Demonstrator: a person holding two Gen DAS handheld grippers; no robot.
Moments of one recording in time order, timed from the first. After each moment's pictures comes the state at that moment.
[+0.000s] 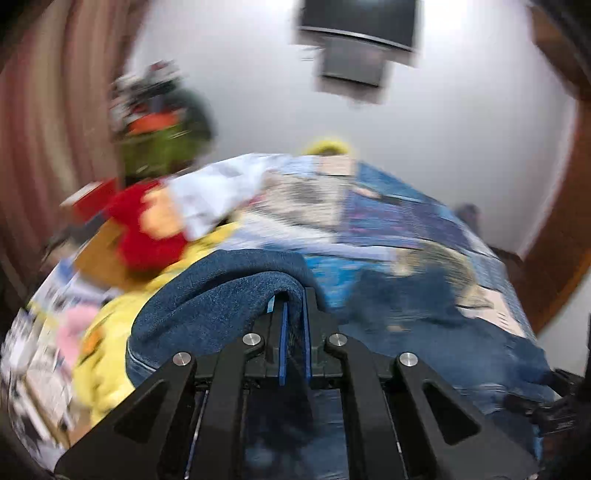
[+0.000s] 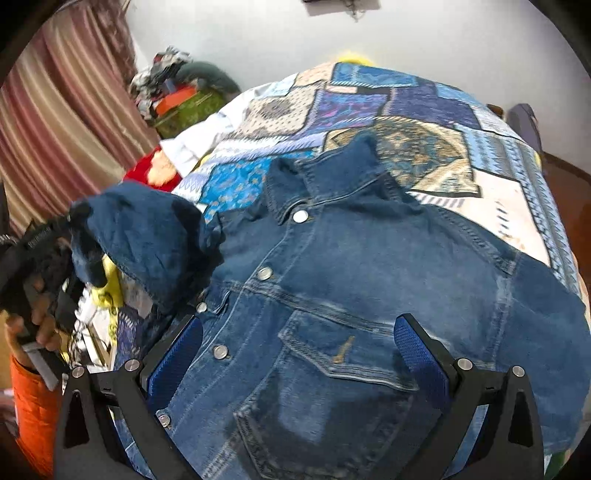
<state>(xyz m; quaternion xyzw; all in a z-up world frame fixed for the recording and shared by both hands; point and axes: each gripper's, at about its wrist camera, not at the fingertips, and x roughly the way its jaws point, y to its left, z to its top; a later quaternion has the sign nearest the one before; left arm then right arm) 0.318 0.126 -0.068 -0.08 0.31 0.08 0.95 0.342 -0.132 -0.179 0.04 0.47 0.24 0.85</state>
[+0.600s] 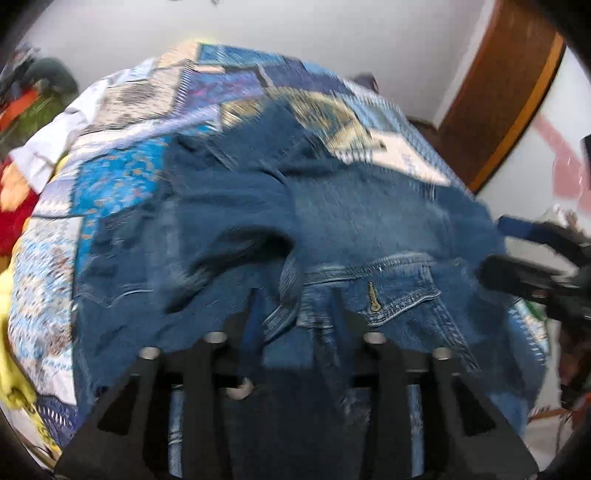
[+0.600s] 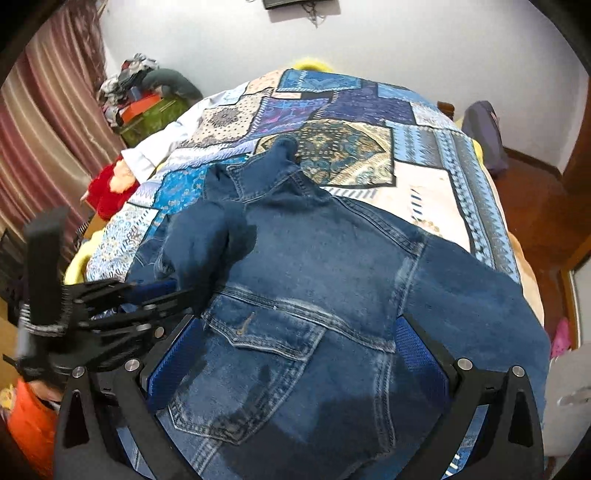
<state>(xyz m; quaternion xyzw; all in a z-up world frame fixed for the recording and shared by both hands) 0.327 0.004 -0.165 -0.03 0.47 -0.12 0.87 0.336 -0.184 -0.175 0.00 0.47 0.19 0.86</state>
